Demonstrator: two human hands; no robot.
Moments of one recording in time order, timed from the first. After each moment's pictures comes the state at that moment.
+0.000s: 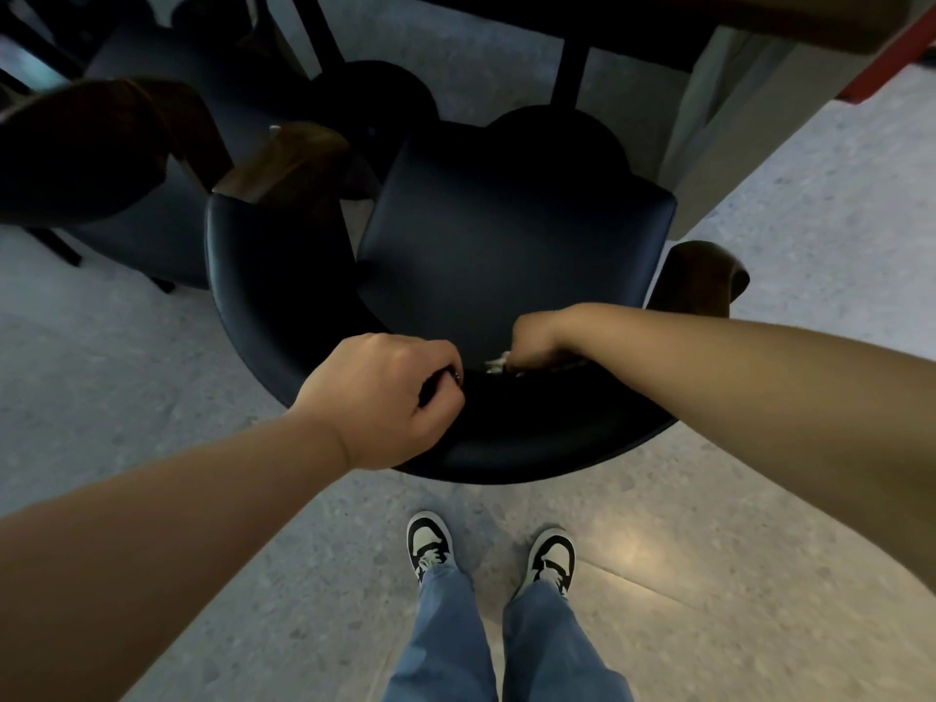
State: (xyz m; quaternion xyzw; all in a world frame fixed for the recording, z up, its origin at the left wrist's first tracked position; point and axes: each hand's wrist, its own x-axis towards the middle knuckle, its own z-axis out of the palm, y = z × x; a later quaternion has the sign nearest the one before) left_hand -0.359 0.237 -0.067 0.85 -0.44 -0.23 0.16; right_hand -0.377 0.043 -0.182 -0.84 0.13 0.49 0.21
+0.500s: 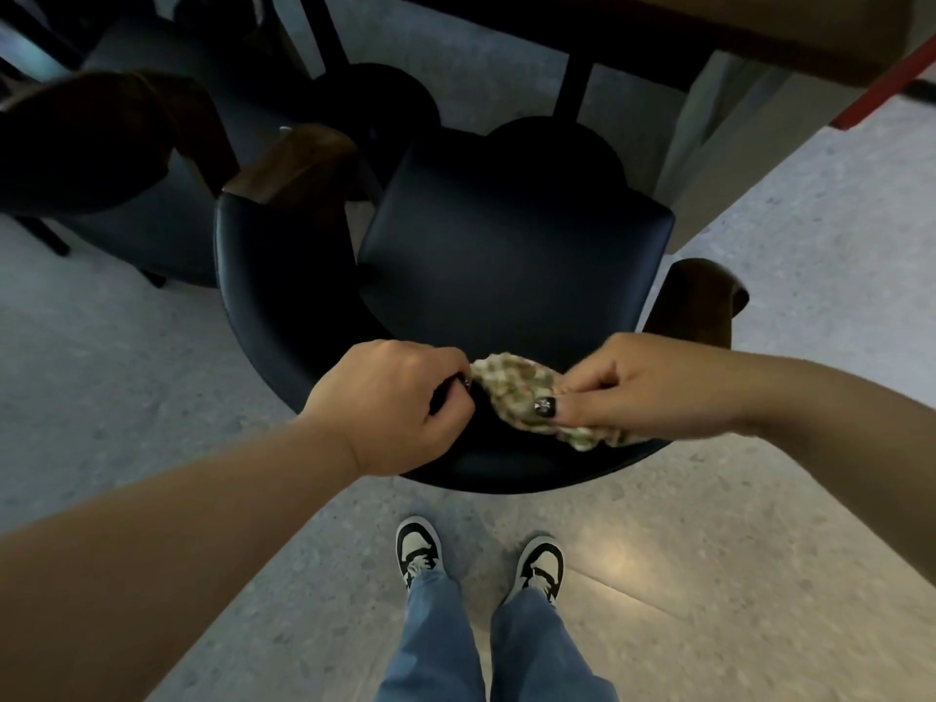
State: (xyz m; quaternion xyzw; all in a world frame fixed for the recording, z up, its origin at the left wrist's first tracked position) left_hand -0.358 0.241 -0.072 0.85 -0.45 -0.21 0.18; right_hand -0.452 0.021 -0.055 -0.80 0.03 0.38 0.45
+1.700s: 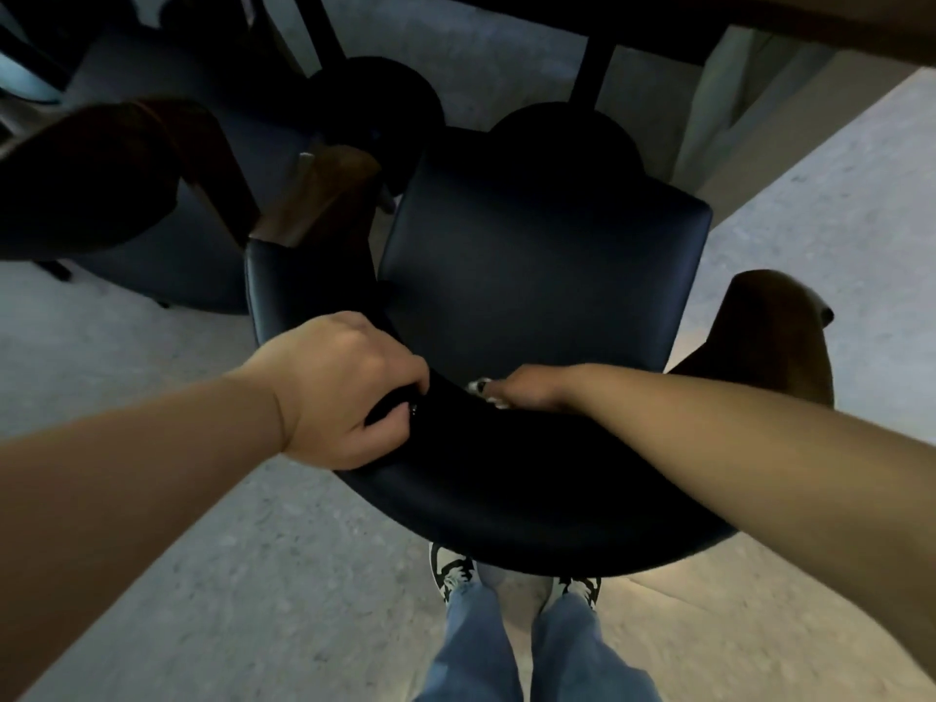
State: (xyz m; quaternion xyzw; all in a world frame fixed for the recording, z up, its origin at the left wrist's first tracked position) left_hand -0.239 0.279 -0.076 0.73 -0.63 -0.26 0.02; right_hand -0.344 0.090 -0.223 -0.75 0.27 0.46 0.40
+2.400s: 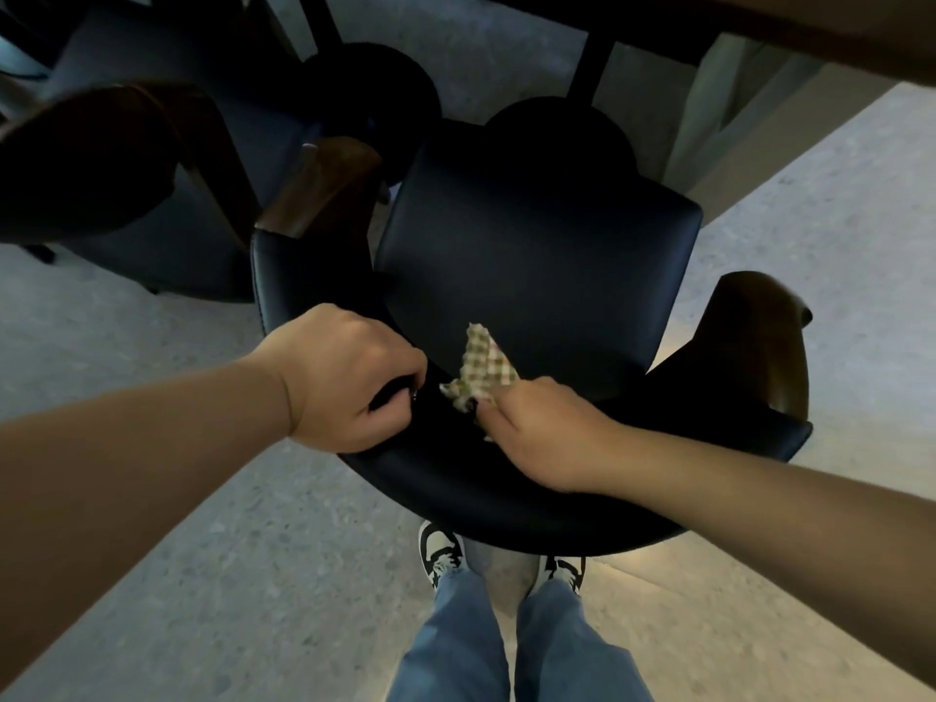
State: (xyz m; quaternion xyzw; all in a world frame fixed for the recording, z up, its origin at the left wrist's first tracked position) left_hand -0.241 0.281 -0.076 0.75 -0.61 -0.24 0.04; right_hand -0.391 0.122 -0.107 -0.89 0.08 0.28 0.34
